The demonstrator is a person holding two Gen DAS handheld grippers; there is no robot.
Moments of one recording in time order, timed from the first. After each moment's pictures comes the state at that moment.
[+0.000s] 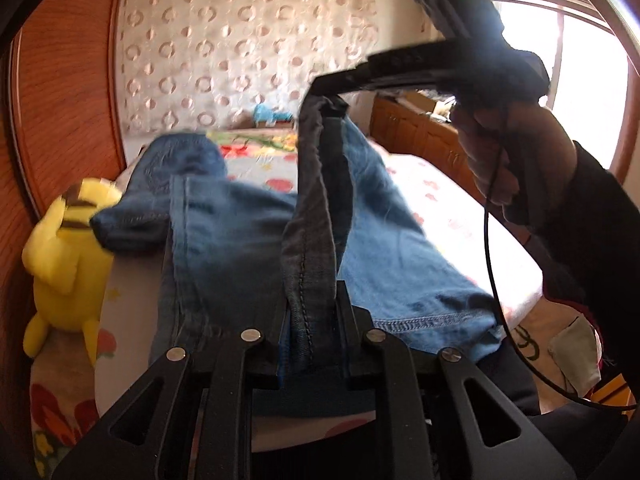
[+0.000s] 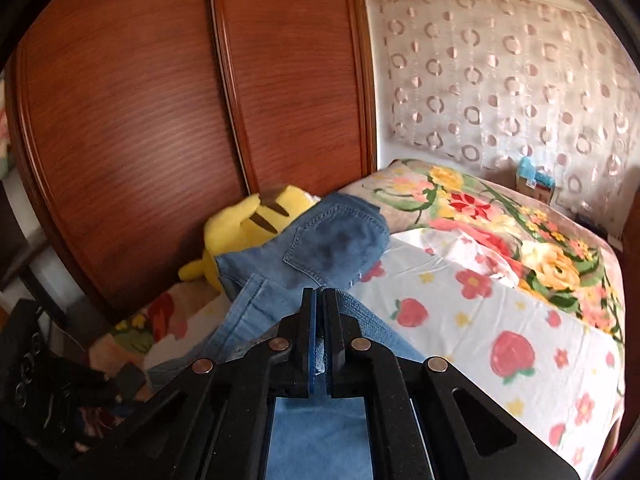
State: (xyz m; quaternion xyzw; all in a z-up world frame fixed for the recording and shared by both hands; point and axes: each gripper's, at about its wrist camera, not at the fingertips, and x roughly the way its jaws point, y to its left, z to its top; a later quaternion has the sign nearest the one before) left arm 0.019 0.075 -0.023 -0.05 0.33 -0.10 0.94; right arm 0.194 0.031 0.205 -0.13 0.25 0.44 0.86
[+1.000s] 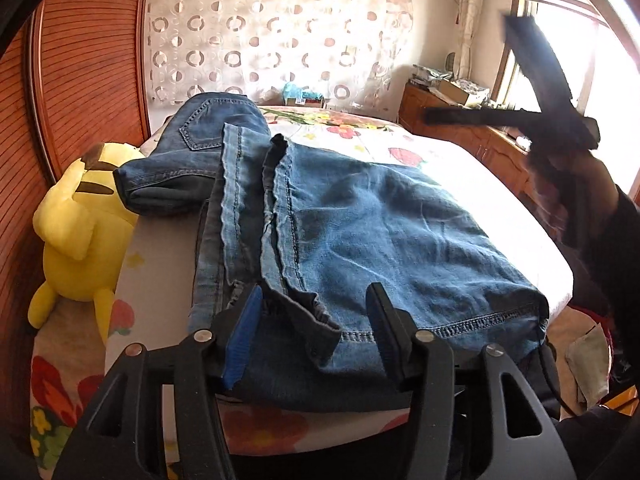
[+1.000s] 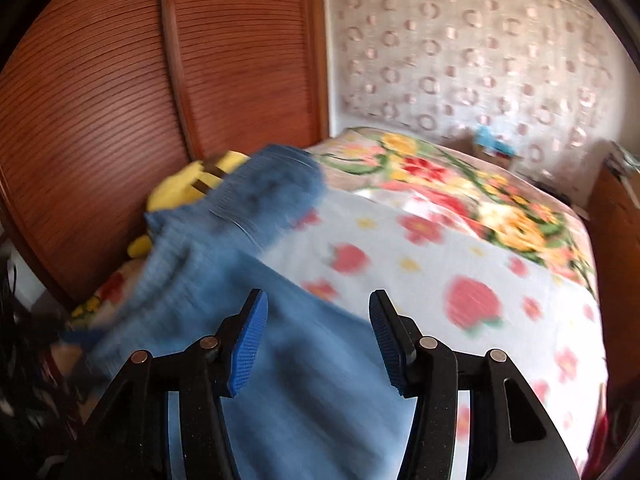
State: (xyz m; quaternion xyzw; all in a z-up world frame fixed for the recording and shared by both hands) left arm 0.031 0.104 -0.052 -0.06 0.36 -0.06 0.93; right arm 0.219 -0.052 0.131 -0.13 0.28 0.35 0.89
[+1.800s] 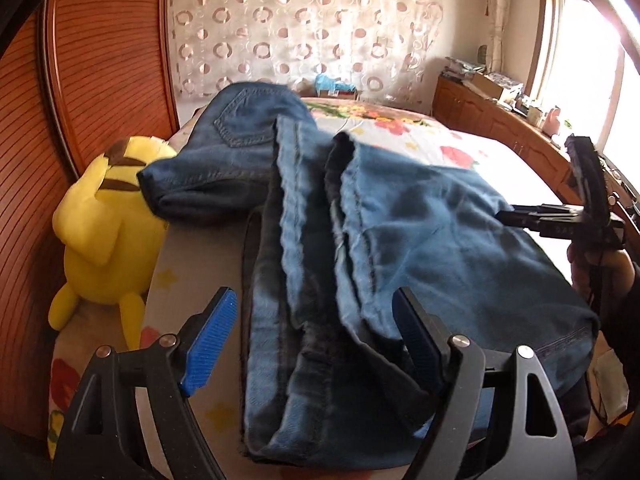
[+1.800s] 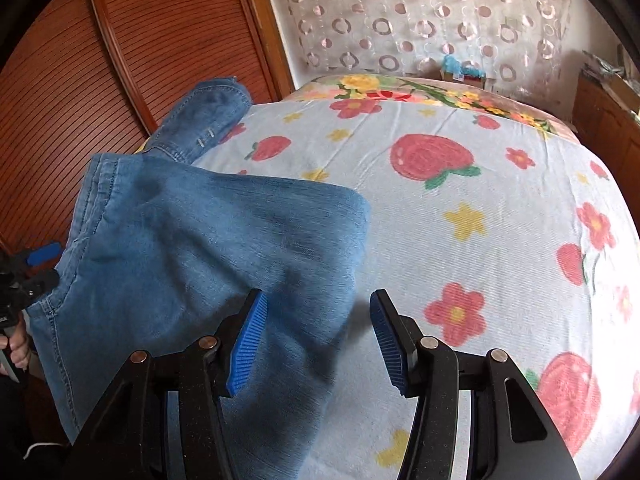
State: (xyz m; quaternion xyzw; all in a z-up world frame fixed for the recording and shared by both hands) left arm 0.066 0.133 -0.068 -0.05 0.38 0.00 0.92; right arm 0.246 -0.105 0.032 -0.05 0.36 0.32 0.87
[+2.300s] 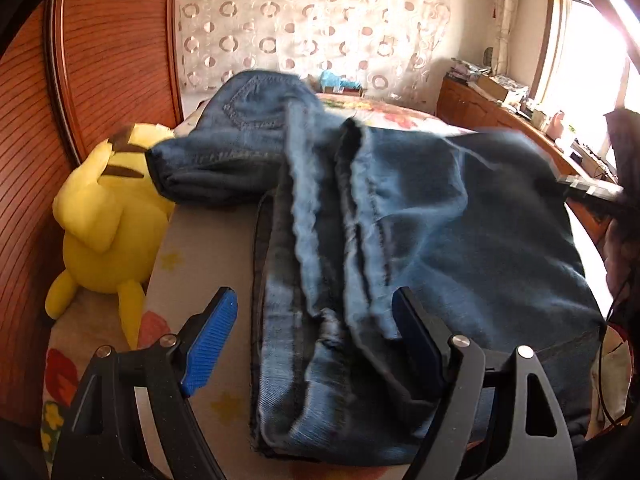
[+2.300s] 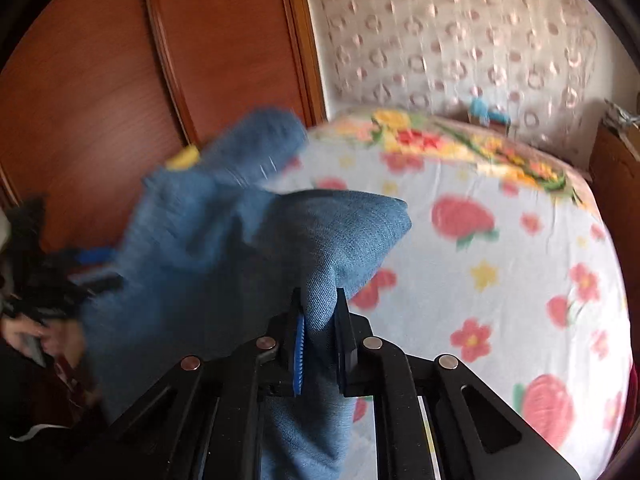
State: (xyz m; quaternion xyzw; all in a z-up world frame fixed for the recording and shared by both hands) left arm 0.062 0.138 -0.072 -0.06 0.38 0.00 0.92; right arm 0.197 -0.101 0.086 -0.08 0.29 0.37 0.88
